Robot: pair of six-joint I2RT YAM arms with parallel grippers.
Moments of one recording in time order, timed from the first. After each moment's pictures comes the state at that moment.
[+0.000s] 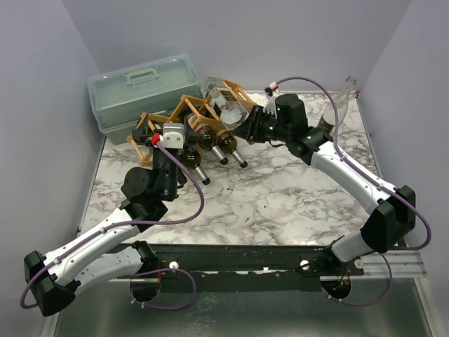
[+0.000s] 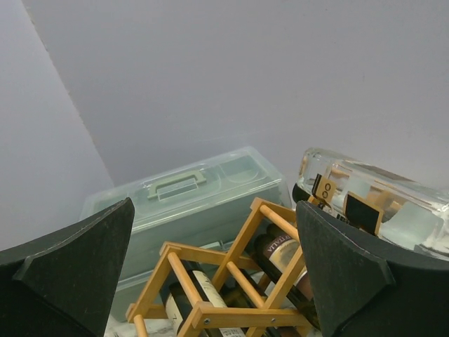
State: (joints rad) left arm -0.86 0.86 0.78 0.61 -0.78 0.58; right arm 0.58 1.48 1.34 -0.26 -0.25 0.61
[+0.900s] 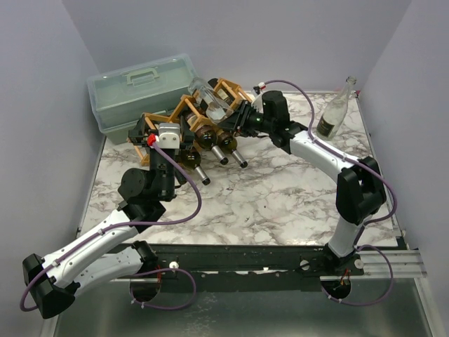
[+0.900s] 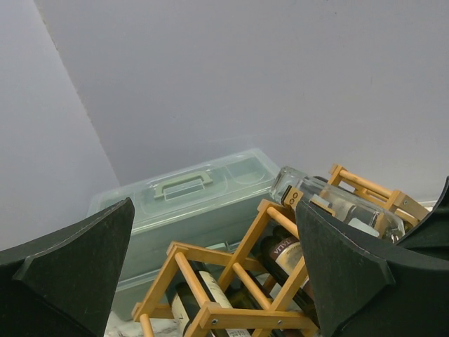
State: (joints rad) left arm -0.84 0.84 0.78 0.61 -0.78 0.58; right arm 0.54 1.79 1.41 0.05 -0.45 0.90
